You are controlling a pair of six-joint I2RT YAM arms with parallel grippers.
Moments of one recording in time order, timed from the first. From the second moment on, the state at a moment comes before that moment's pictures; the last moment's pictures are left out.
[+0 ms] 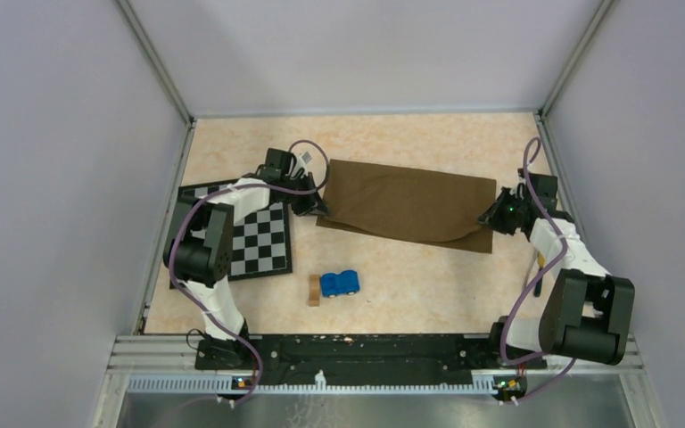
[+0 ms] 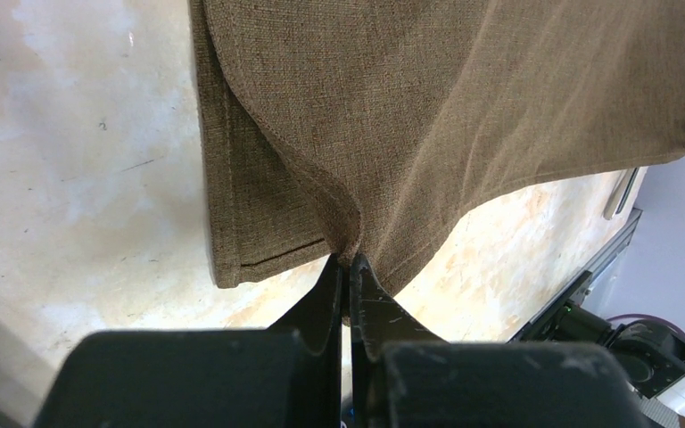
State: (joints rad) left arm -0.25 1.83 1.14 -0.26 0.58 -0.49; right arm -0.19 1.30 0.74 -0.33 -0.34 0.38
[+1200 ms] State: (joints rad) left arm -0.25 1.86 1.14 -0.33 0.46 -0.47; right arm -0.19 1.30 0.67 -0.31 -0.33 0.37
